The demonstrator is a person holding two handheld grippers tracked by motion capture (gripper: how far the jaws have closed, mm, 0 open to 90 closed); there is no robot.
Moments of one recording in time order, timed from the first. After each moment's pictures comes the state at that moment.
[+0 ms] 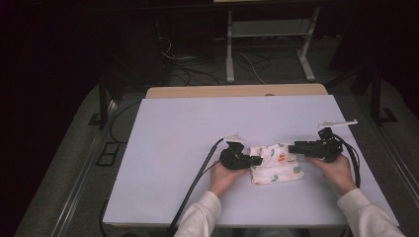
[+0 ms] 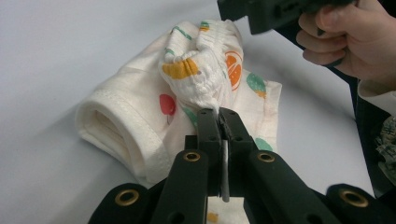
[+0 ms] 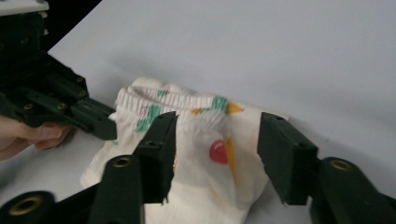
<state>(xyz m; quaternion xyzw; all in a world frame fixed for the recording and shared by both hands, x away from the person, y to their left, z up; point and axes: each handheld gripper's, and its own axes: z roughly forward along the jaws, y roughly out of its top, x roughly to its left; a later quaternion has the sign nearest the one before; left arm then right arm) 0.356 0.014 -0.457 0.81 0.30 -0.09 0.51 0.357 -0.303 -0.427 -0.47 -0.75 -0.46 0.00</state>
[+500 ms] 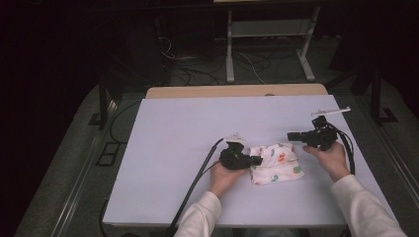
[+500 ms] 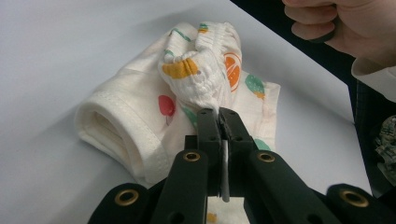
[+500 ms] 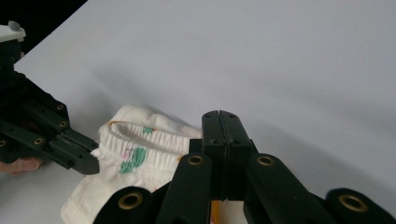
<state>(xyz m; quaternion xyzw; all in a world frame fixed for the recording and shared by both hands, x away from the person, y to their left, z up) 0.355 0.014 -0.457 0.80 0.30 -0.09 0.51 0.384 -0.290 -0.410 -0.47 -0.77 -0.44 -0.02</state>
